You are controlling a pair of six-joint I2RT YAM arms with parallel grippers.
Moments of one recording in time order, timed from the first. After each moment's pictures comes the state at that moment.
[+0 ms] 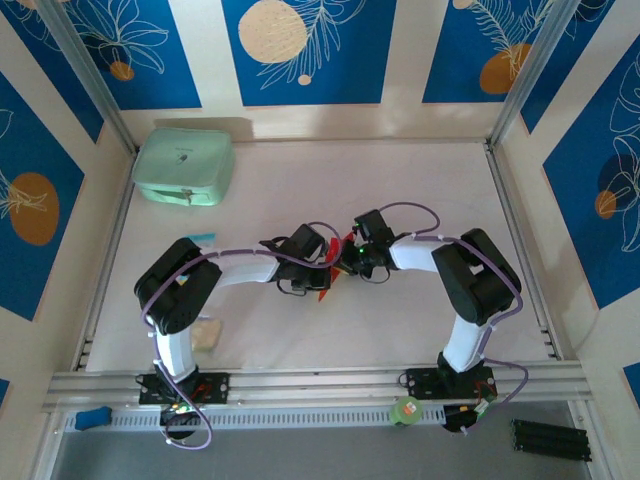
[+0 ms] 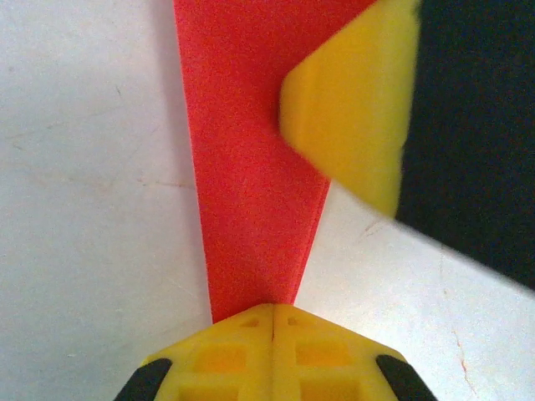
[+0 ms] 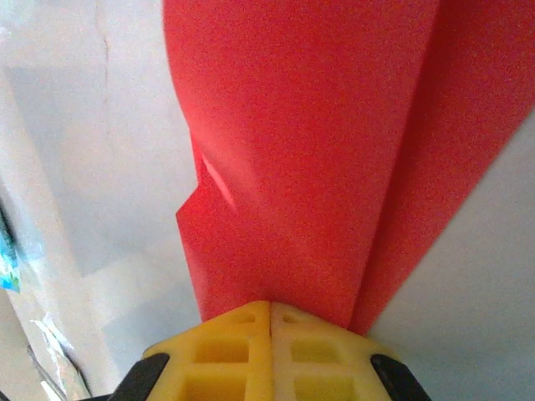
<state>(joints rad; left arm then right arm) -0.79 1.85 1.03 -0.25 0.30 -0.68 0.49 1.78 0.86 -0.09 -0.42 0.88</state>
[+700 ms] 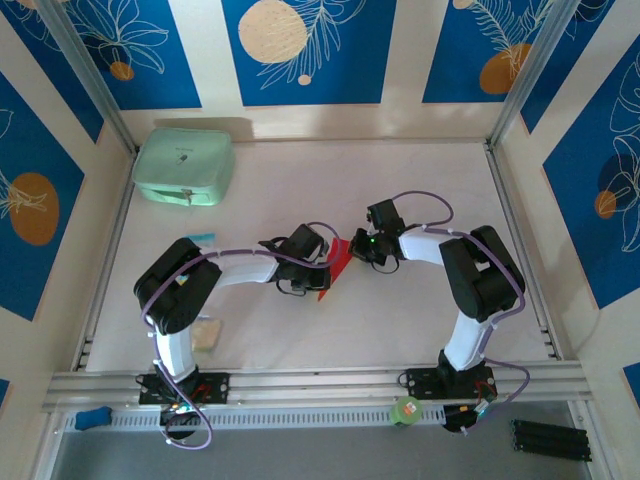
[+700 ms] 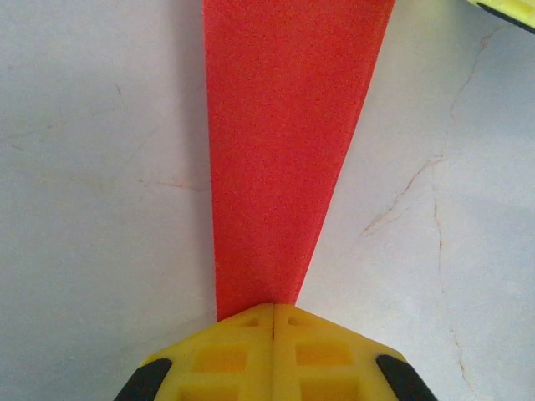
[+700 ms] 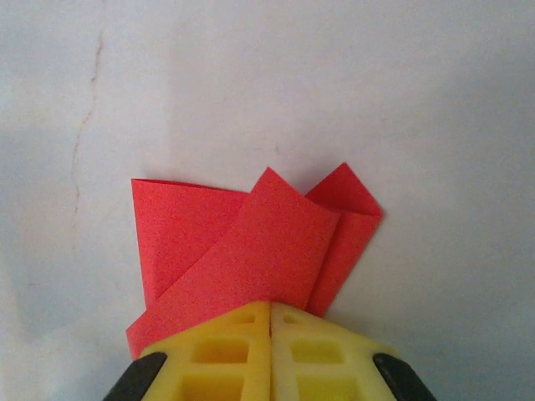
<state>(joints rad) -0.79 1.85 1.02 -0.24 0.31 -0.68 0.40 1.78 0.90 -0.14 -0.30 0.76</state>
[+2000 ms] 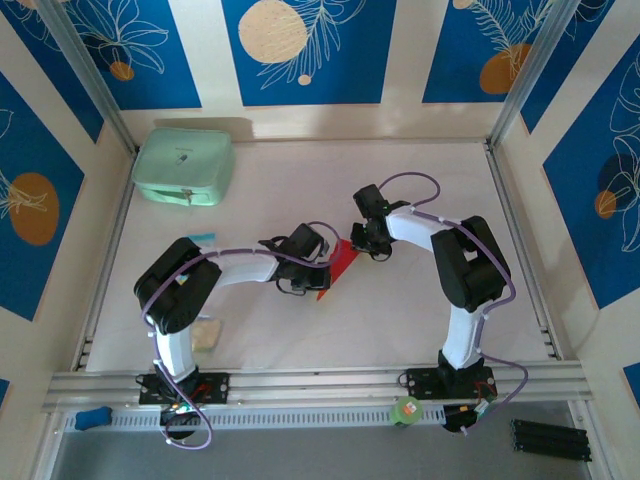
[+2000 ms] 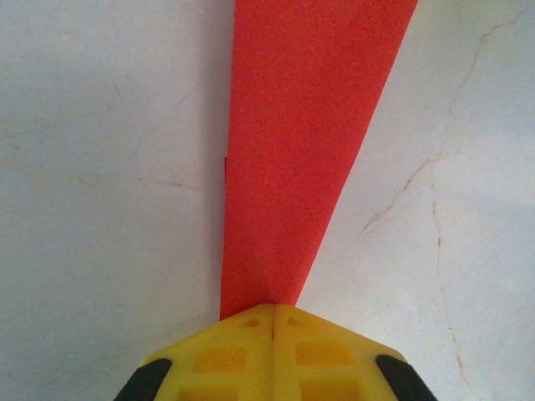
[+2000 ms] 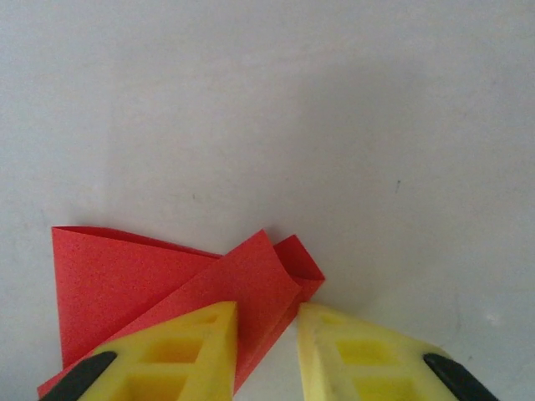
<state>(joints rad) -0.79 1.85 1.03 -0.25 0.32 -0.67 0.45 1.88 1.18 -0.55 -0.06 0.63</state>
